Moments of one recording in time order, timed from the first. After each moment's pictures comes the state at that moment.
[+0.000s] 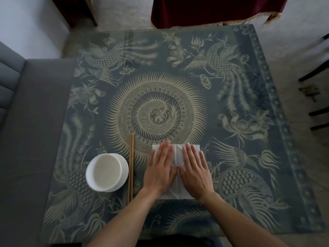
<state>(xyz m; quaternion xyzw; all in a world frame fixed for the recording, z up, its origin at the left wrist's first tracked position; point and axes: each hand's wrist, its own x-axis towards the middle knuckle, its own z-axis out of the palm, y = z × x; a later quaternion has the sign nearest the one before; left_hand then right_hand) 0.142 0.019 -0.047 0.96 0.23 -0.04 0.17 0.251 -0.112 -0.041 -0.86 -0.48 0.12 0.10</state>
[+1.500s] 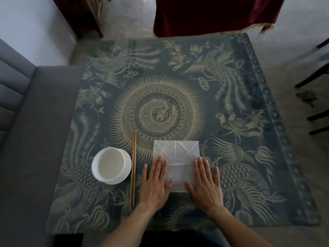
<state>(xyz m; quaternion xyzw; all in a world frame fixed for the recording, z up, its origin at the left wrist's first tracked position) 0.080 -0.021 -0.054 0.95 0.28 -0.11 0.12 0.224 -0.180 -0.059 -0.89 -0.43 0.14 0.03</state>
